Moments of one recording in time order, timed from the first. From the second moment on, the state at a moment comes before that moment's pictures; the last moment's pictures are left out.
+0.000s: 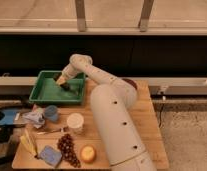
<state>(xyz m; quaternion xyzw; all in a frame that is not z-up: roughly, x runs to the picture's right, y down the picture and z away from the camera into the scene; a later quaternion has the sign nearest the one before) -0.273 -0.077 0.985 -0.28 -0.28 0.29 0.87</state>
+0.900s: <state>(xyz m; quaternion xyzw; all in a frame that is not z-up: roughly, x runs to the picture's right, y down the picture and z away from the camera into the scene) -0.290 -0.060 0.918 -0.28 -0.29 0.23 0.89</state>
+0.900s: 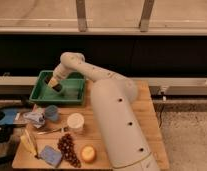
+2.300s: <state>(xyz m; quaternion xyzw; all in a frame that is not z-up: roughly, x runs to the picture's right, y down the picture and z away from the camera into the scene) -0.290 -0.074 0.954 -0.29 -0.25 0.21 0.90</state>
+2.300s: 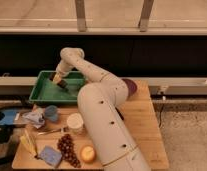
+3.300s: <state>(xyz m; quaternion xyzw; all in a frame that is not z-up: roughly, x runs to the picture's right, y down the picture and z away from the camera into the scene) -0.212 -0.063 0.931 -0.26 -0.15 0.24 0.92</state>
